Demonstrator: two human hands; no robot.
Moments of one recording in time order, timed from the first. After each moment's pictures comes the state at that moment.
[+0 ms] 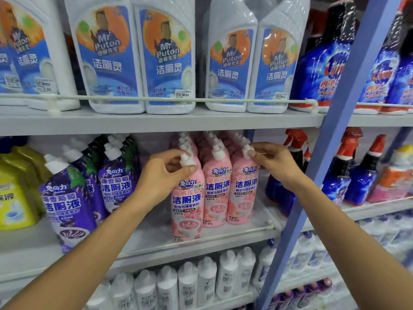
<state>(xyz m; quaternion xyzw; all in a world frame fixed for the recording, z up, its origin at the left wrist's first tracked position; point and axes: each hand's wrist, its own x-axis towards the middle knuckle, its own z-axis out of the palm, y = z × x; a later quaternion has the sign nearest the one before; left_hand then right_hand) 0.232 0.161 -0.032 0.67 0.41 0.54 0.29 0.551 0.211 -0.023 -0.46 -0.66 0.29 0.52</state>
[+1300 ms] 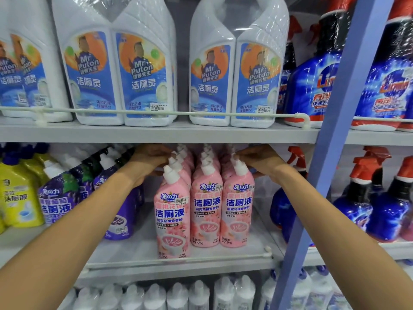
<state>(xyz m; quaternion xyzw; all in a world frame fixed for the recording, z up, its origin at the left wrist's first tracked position) 0.227 0.242 -0.003 0.56 0.55 0.53 0.33 0.551 0.269 0.021 -0.55 -0.67 0.31 0.38</state>
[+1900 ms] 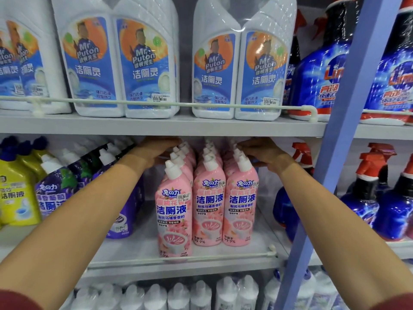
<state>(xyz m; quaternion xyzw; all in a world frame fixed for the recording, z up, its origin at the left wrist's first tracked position) 0.238 0.273 0.012 0.52 0.52 0.53 0.42 0.546 0.296 0.019 -0.52 -0.64 0.37 0.43</state>
